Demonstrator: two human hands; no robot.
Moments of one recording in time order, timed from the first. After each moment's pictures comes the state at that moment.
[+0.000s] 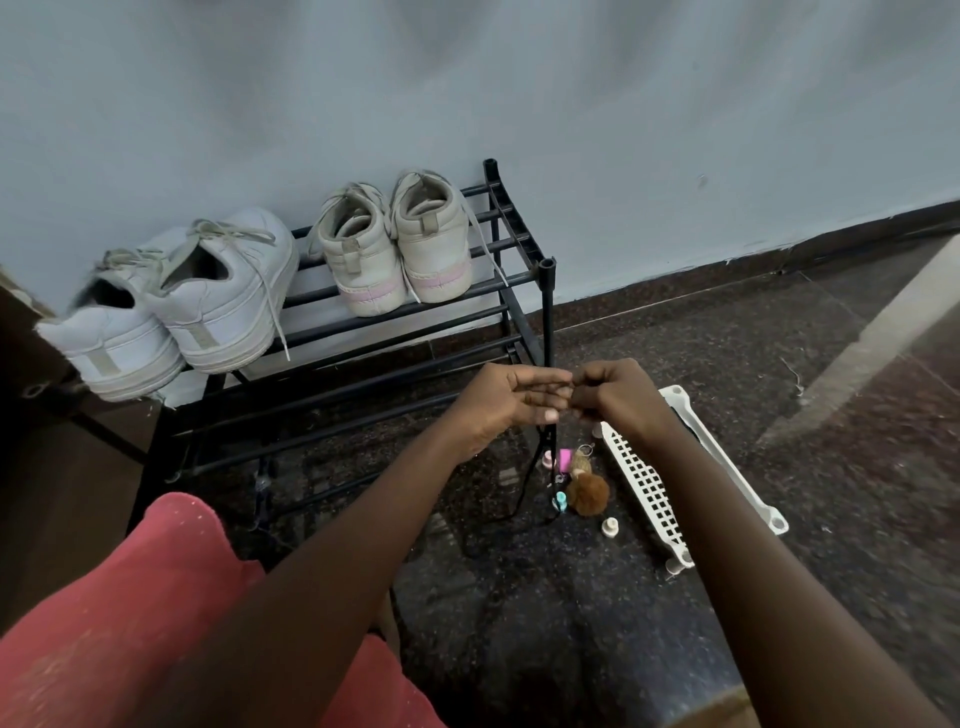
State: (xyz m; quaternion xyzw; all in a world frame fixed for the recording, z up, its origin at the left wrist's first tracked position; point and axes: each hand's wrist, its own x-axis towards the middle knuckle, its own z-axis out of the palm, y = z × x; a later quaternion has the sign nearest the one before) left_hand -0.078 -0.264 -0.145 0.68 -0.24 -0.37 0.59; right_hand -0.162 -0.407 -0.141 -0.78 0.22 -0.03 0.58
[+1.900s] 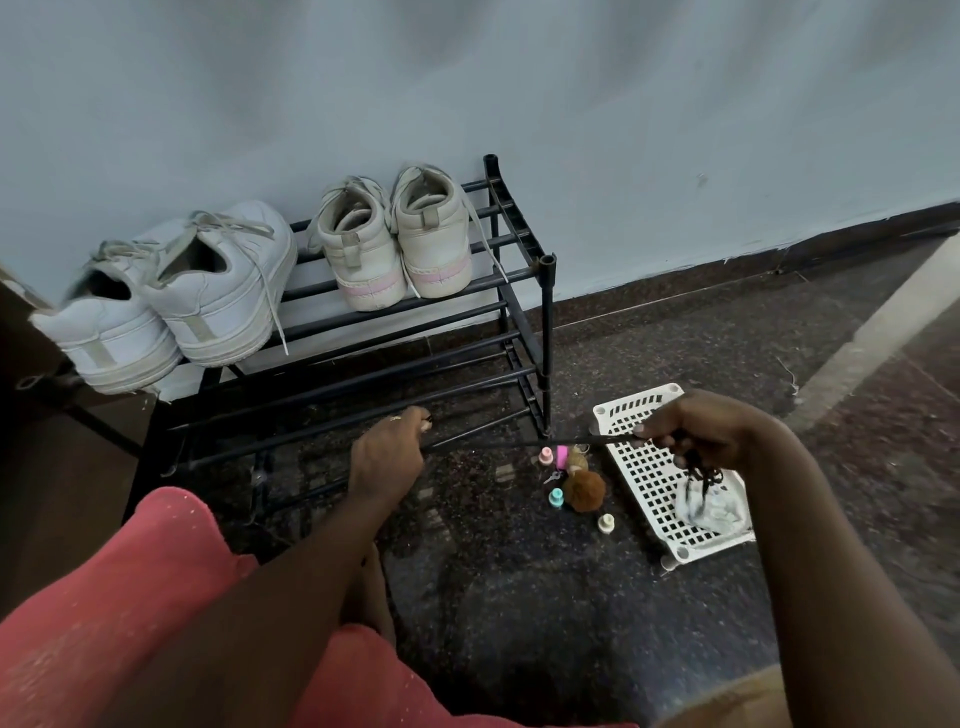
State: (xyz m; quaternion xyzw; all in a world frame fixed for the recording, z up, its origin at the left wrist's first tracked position) left_hand -0.056 -0.167 -0.225 0.97 -0.22 0.03 0.08; right_hand -0.197 -0.472 -0.153 -0.69 0.34 0.21 0.60
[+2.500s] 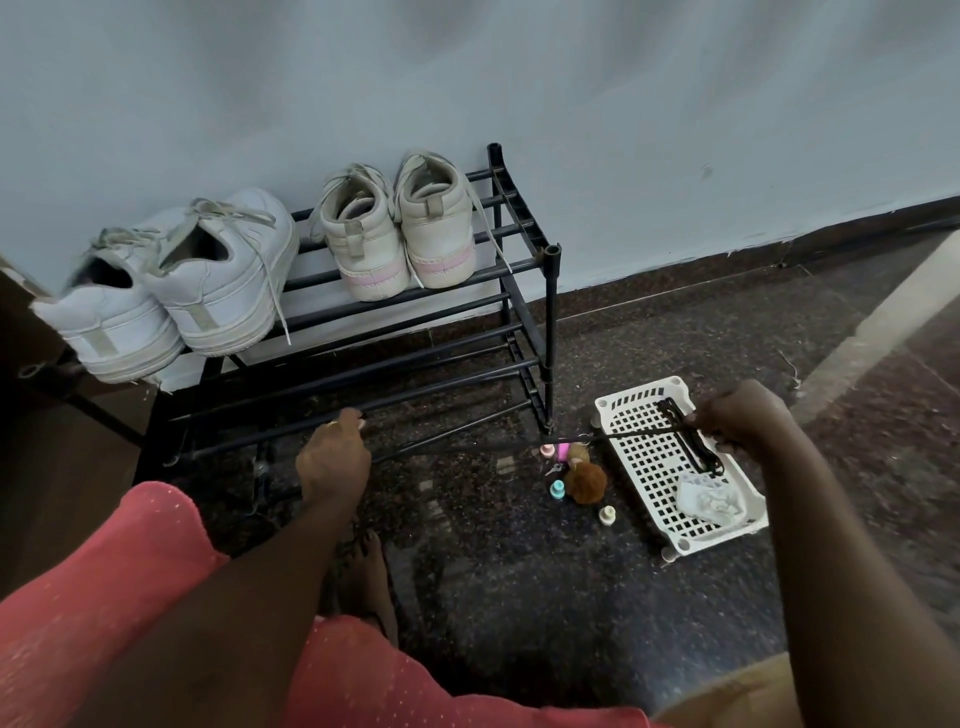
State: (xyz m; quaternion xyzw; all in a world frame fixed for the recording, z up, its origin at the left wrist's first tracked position) left_hand -0.041 -0.120 -0.237 1.00 -0.07 0.03 0.06; right_hand -0.204 -0.501 -0.174 -0.78 0.49 0.08 0.37
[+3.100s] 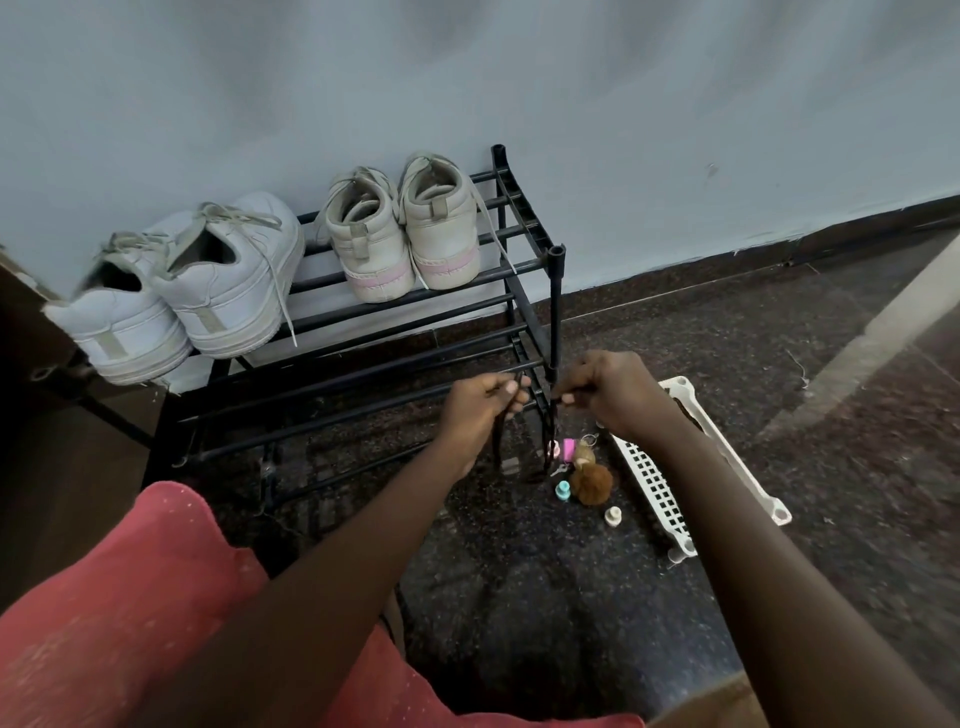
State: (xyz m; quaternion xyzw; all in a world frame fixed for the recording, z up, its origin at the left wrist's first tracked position) left_hand -0.081 -0.249 -0.187 0.74 -0.11 -0.24 0.62; right_hand -0.159 -0.401 -0.144 -0.94 0.06 -0.07 0.33
